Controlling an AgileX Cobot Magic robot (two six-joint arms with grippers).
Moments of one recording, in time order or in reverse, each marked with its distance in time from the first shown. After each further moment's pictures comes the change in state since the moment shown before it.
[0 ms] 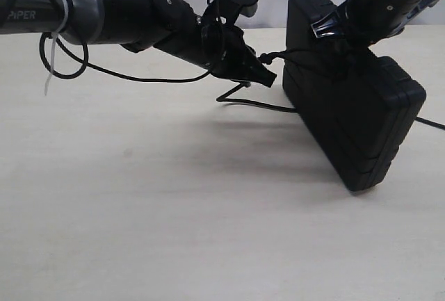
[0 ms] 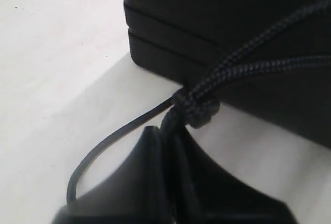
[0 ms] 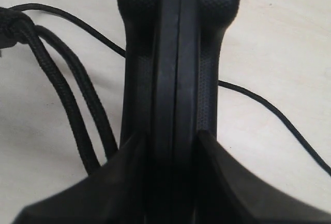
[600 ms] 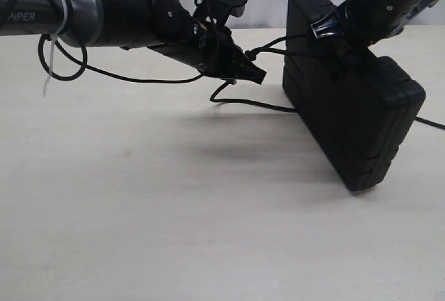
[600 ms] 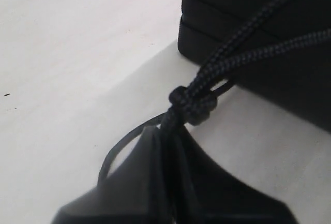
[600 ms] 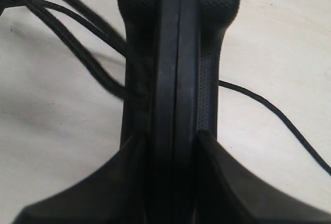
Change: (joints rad) left arm 0.000 0.000 0.014 0.302 -0.063 -0.324; right arm 0.000 0.000 0.000 0.002 0.000 -0.002
